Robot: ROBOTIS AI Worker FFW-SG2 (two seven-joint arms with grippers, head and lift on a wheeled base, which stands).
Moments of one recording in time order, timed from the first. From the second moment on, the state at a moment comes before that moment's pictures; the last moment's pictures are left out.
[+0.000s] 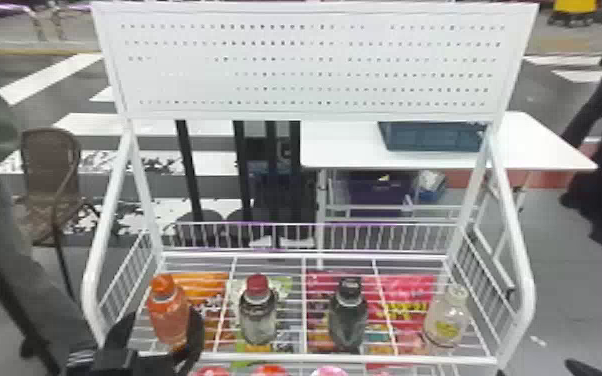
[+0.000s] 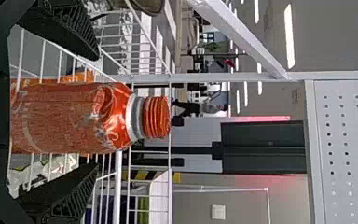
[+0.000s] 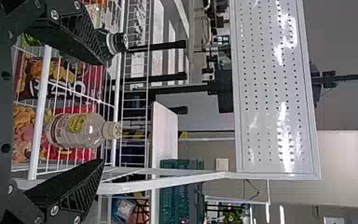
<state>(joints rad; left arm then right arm) 0.16 0.19 -0.16 -1.44 0.16 -0.28 0.26 0.90 -0.08 -0.16 -2.46 -0.18 0.11 0.23</state>
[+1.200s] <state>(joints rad) 0.15 0.20 -0.14 -1.52 0.21 -0.24 0.21 0.87 -0.09 -0.16 -2.42 -0.19 0.11 0.23</state>
